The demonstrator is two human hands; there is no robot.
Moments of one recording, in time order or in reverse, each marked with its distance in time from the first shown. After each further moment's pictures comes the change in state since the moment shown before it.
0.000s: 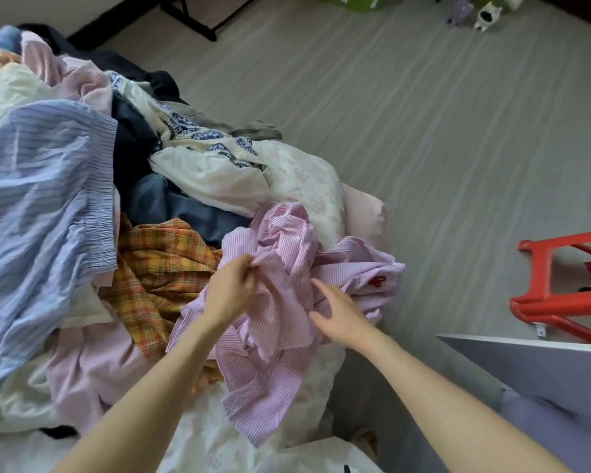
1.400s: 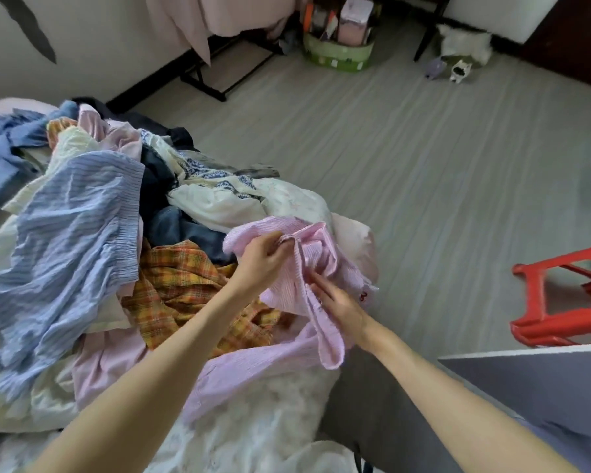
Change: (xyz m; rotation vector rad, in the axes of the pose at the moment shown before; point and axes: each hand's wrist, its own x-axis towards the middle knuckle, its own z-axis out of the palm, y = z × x) left_hand -0.030 0.116 -0.059 -0.402 -0.090 0.213; right_hand -0.070 -0.050 -0.045 0.555 -0.019 -0.191
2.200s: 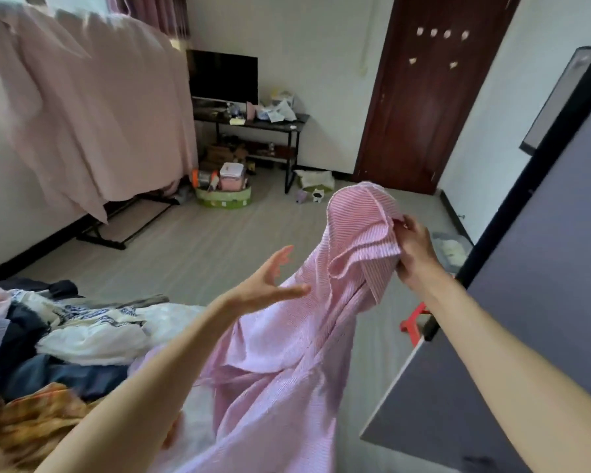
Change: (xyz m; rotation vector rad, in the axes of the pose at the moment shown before) left_hand -0.032 0.256 0.150 -0.007 -0.539 0.261; right_hand -0.272 -0.131 -0.263 0.366 1.078 -0.430
